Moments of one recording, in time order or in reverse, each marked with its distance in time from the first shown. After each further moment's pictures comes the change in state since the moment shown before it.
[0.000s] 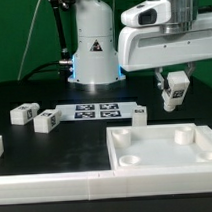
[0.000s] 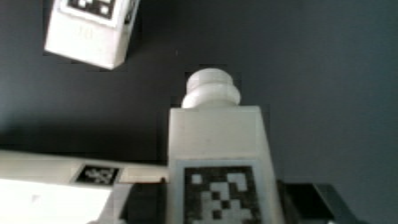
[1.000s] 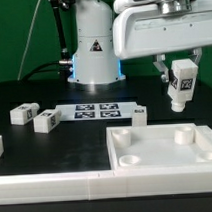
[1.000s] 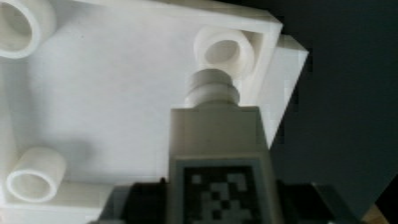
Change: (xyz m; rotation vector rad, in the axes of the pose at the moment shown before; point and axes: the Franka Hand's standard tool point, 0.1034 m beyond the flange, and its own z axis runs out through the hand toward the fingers) arm 0.073 0.015 -0.022 0.002 0.110 -0.016
